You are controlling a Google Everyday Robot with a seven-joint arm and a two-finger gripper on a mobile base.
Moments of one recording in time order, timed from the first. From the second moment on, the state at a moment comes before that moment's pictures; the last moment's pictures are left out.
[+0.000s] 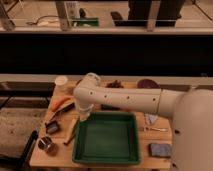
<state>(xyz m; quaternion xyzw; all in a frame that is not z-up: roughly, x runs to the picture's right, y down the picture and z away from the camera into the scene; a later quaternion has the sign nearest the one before) -0.140 0.127 0.773 -0.25 -0.19 -0.19 0.93</state>
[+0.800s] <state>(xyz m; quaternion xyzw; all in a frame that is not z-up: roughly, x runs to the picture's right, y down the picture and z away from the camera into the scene) -0.232 0.132 0.776 -0.25 -0.22 -0.24 0.91</state>
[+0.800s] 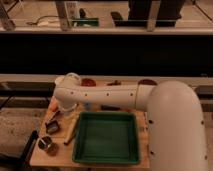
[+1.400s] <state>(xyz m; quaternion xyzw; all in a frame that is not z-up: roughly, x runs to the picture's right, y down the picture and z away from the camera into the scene) -0.260 0.109 0.801 -0.22 -0.23 -0.25 0.92</state>
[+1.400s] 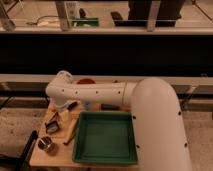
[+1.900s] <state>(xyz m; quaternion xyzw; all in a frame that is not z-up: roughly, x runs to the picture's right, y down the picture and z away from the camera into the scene) -0.260 0.113 0.830 -0.21 -0.23 -0.19 0.93</state>
